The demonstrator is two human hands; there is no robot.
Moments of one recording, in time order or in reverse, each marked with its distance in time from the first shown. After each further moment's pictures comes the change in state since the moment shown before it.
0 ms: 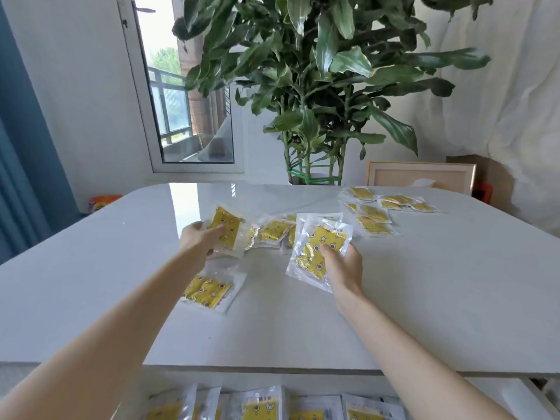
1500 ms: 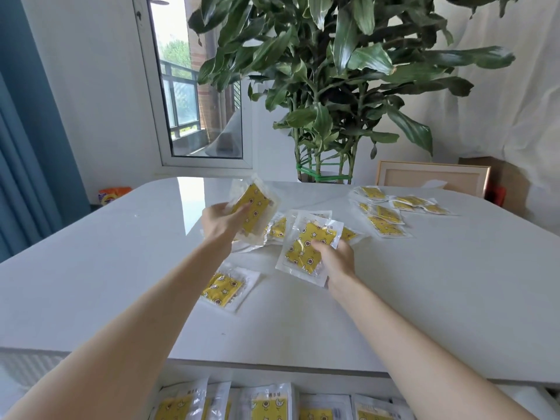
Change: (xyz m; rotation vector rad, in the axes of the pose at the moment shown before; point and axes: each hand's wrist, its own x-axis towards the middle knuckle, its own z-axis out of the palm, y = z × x) left_hand -0.016 0.024 0.017 -0.129 0.092 0.176; right_hand 0.005 -0.008 0.029 0.071 -0.130 0.176
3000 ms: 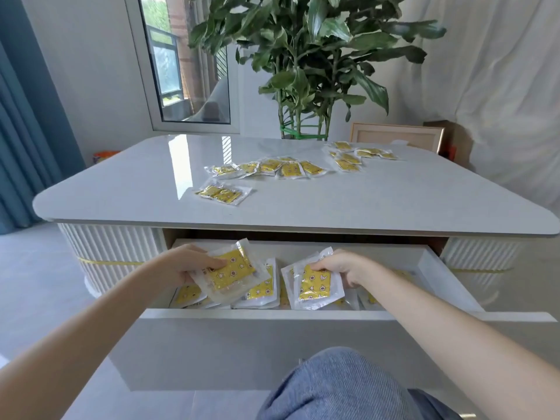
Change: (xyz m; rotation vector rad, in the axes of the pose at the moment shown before) left_hand -0.190 -0.081 -0.157 0.269 -0.662 -0.528; right_hand -0.164 0.068 -0.123 -0.535 -0.386 0.459
